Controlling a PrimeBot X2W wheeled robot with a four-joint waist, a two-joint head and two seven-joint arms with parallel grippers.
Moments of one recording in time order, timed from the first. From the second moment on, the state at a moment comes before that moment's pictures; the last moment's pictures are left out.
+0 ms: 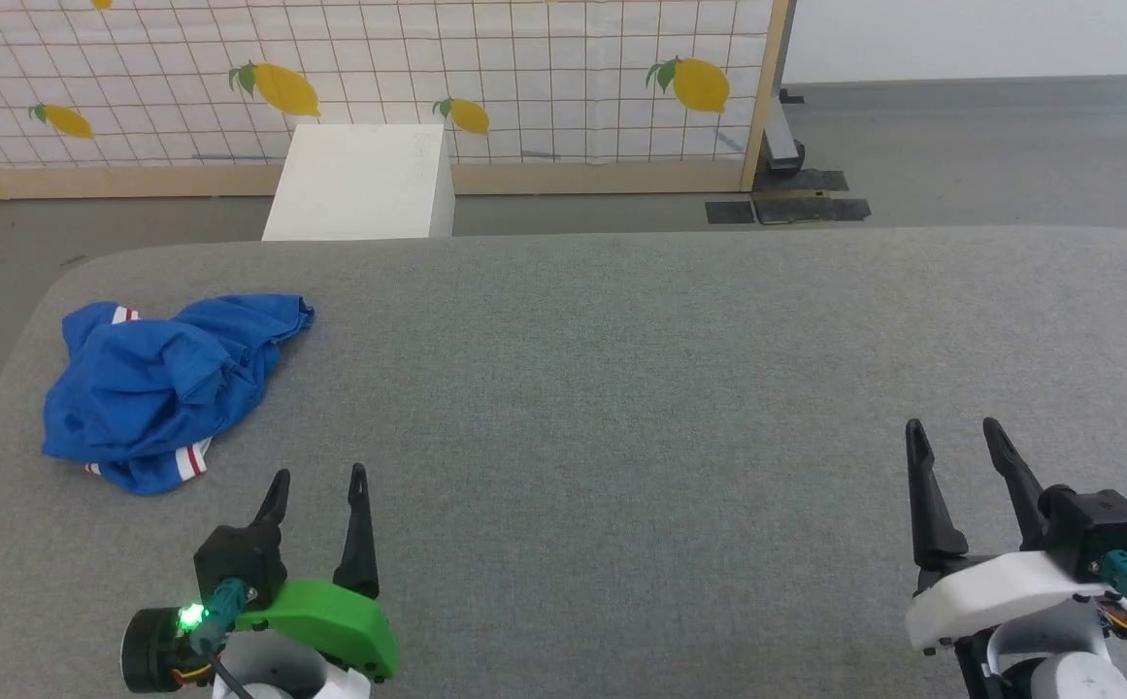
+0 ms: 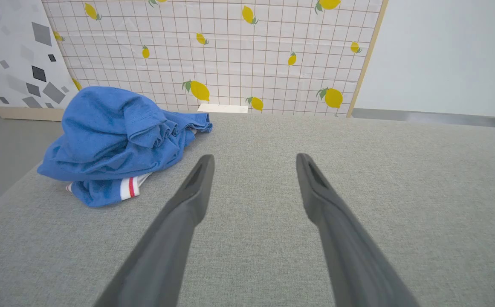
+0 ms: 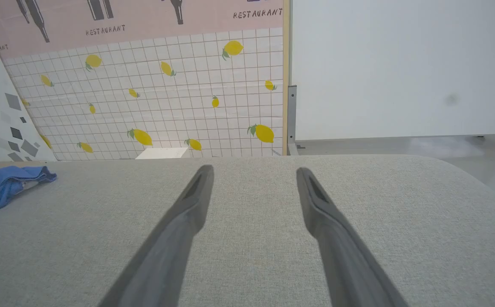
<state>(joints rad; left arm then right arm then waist) -0.01 0.05 -0.04 0.13 -0.12 0.01 -0.13 -0.01 0.00 -0.11 0.10 0.06 0.13 -0.12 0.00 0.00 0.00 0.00</state>
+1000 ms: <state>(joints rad) -0.01 0.05 -0.05 0.19 -0.17 0.02 -0.19 0.00 0.00 -0.14 0.16 0.07 0.13 -0.19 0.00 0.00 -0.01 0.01</state>
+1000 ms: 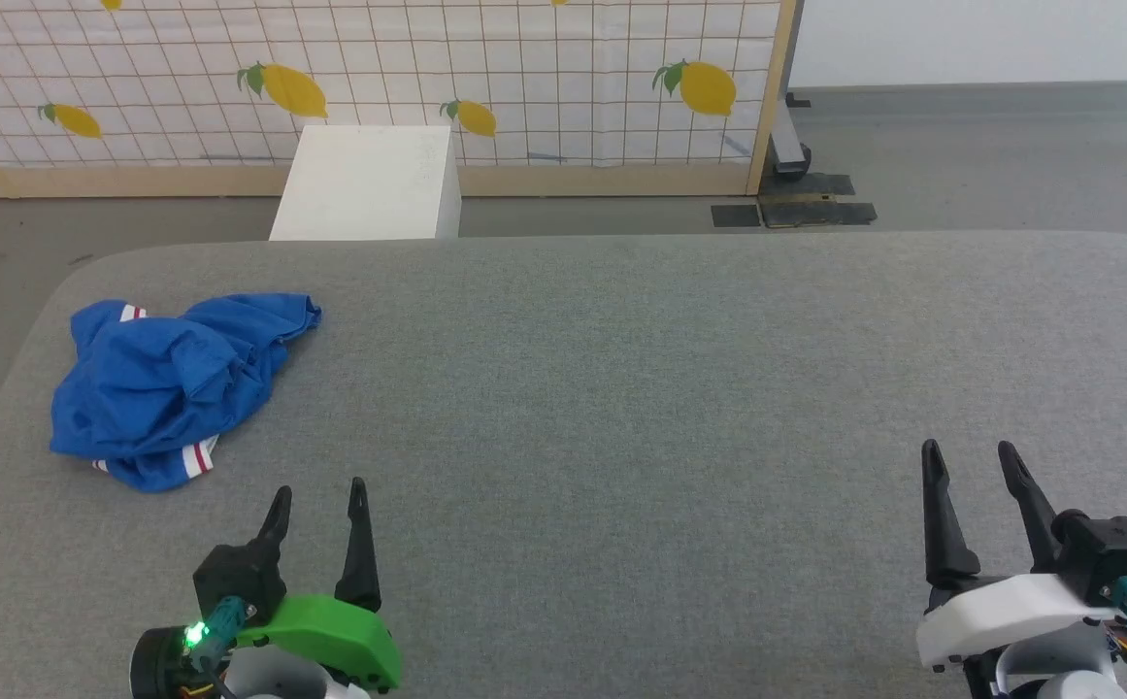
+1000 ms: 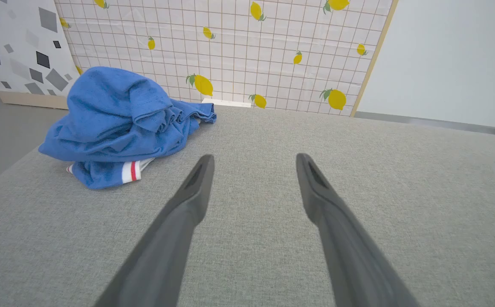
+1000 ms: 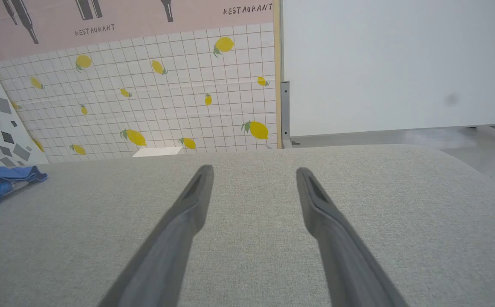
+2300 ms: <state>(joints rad) -0.03 0.07 -0.06 0.24 -0.22 0.05 -0.26 0.00 0.00 -0.09 0.25 0.06 0.13 -0.26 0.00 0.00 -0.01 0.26</state>
